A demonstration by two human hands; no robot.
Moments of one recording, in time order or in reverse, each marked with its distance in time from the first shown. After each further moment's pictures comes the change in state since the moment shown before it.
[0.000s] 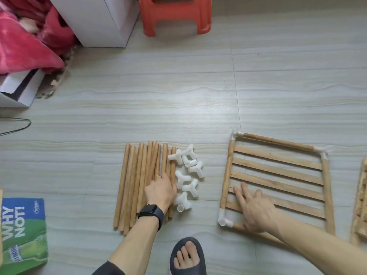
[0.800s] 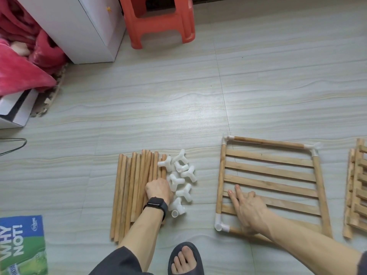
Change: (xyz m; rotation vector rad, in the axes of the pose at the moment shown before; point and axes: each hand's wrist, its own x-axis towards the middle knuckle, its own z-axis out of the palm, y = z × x) left_hand 0.024 0.029 -0.010 0.302 -0.092 0.012; right_hand -0.005 0.006 0.003 -0.098 0.036 -0.063
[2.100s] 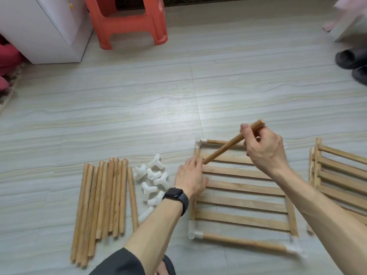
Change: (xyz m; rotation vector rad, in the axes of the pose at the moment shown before) left_hand -0.015 0.145 -0.075 -0.430 0.148 0.592; right_hand -0.046 0.141 -0.084 1.266 1.095 0.363
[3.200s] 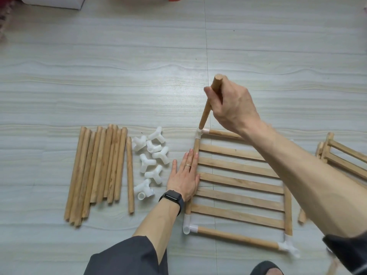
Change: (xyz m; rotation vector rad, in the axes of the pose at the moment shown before) left_hand -0.041 -0.022 0.086 0.052 -0.084 -0.087; right_hand 0.043 -0.066 0.069 -0.228 -0.221 -0.523
